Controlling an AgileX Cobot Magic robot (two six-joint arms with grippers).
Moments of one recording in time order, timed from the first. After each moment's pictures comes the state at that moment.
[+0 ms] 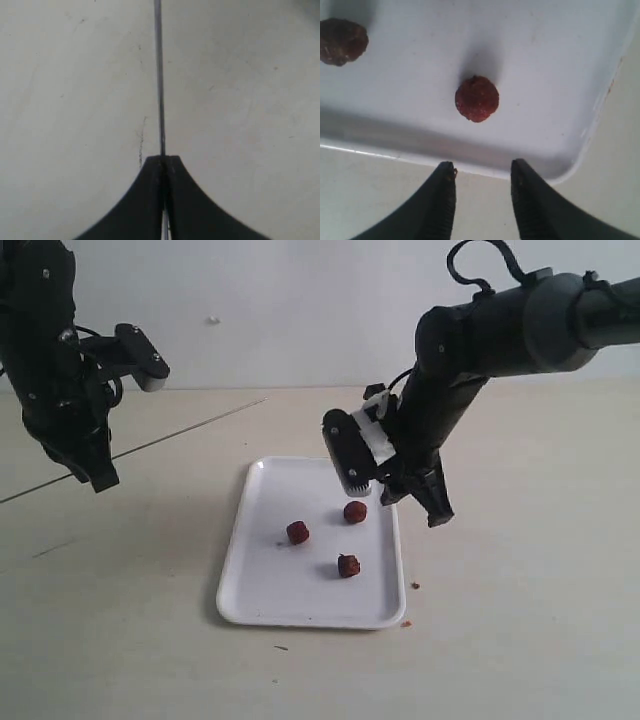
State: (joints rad) left arm -0.36 1.87 -1.43 0.19 1.08 0.51; right arm 0.31 2.06 -1.43 0.05 0.69 -1.50
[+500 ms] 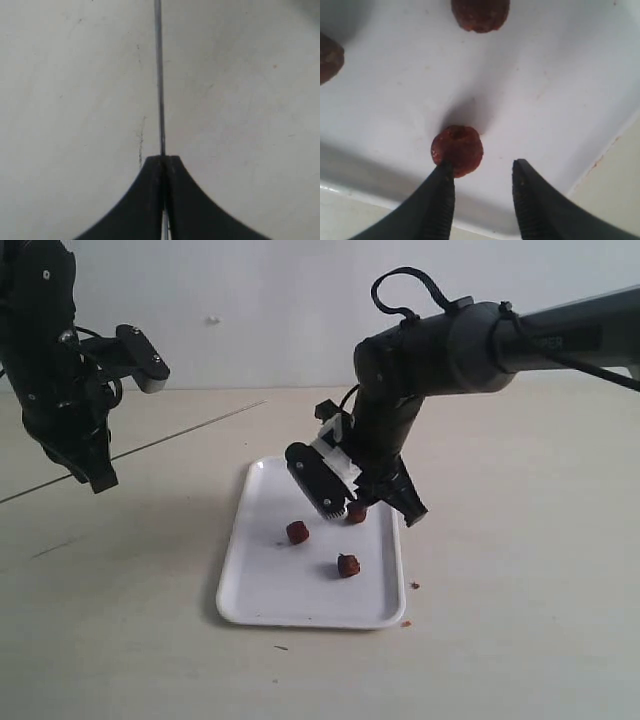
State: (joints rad) left arm -0.36 1.87 -1.43 0.19 1.08 0.52; right arm 0.40 2.18 -1.56 -0.10 0.72 -1.57
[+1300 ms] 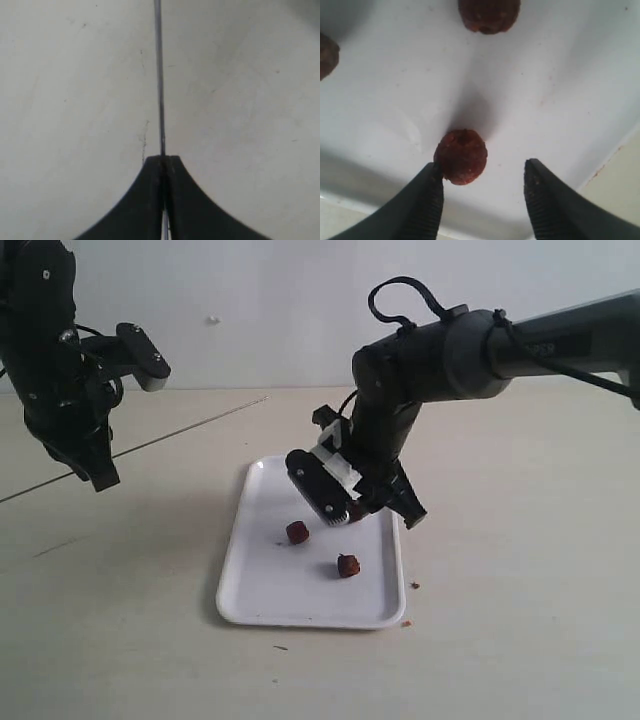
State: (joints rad) left arm -0.36 1.87 -1.43 0.19 1.07 0.52; right arm 0.40 2.20 -1.56 -0.11 0.69 -1.60
